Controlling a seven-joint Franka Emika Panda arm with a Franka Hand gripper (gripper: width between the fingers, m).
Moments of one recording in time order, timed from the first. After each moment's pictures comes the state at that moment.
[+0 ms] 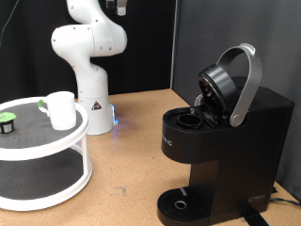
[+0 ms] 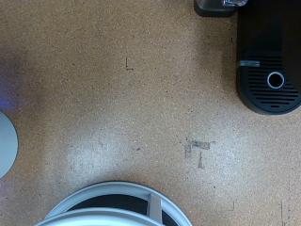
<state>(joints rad) 0.02 -0.78 -0.01 -2.35 0.01 1.58 -0.76</state>
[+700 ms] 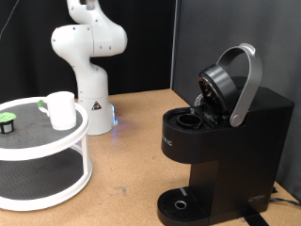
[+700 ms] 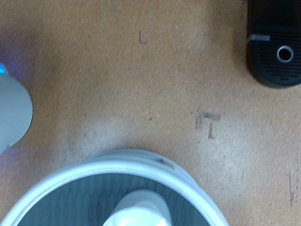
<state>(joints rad) -0.01 -0.83 -0.16 -2.35 -0.07 1.52 -0.91</state>
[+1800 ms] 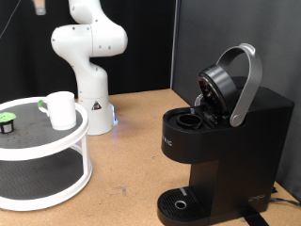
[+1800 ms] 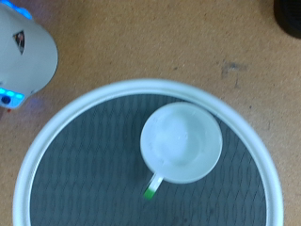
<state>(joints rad) -0.05 -0.85 -0.37 -2.35 -0.22 1.50 -1.12</state>
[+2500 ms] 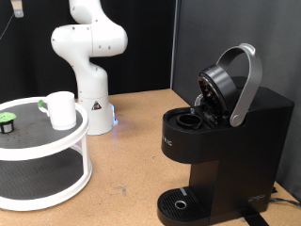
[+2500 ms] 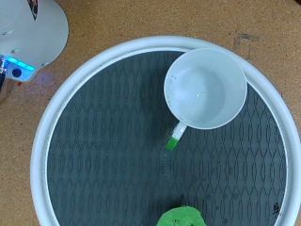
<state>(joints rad) -0.06 -0.85 -0.45 -2.34 -0.29 1.51 -1.19</state>
